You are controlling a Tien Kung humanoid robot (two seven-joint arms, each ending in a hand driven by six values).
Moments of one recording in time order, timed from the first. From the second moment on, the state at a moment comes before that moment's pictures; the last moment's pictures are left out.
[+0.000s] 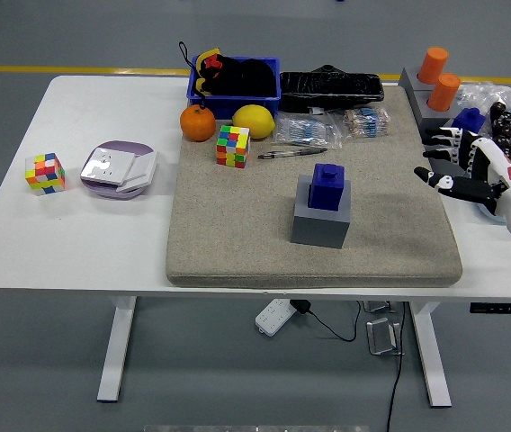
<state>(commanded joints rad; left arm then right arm) -0.20 0.18 -0.18 -0.21 0.16 -0.11 0.13 0.33 -0.21 1.39 1.13 -1.40 0.24 0.18</state>
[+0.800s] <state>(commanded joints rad) -0.20 0.18 -0.16 -0.22 0.15 -0.11 0.13 0.45 -0.17 1.15 1.06 -1.39 0.23 0.21</state>
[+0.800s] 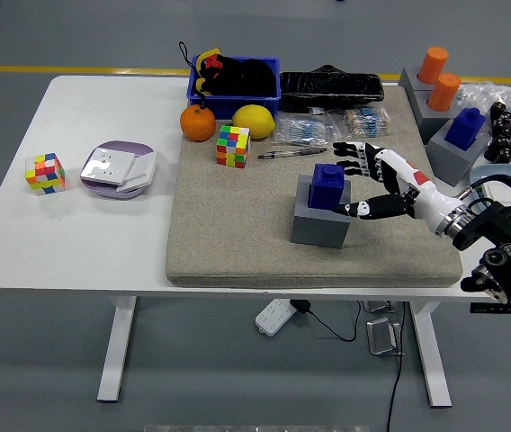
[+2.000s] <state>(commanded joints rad) -0.20 0.17 -0.16 -0.22 0.16 -0.11 0.13 0.50 -0.14 1.04 0.97 -1.38 0.14 0.28</state>
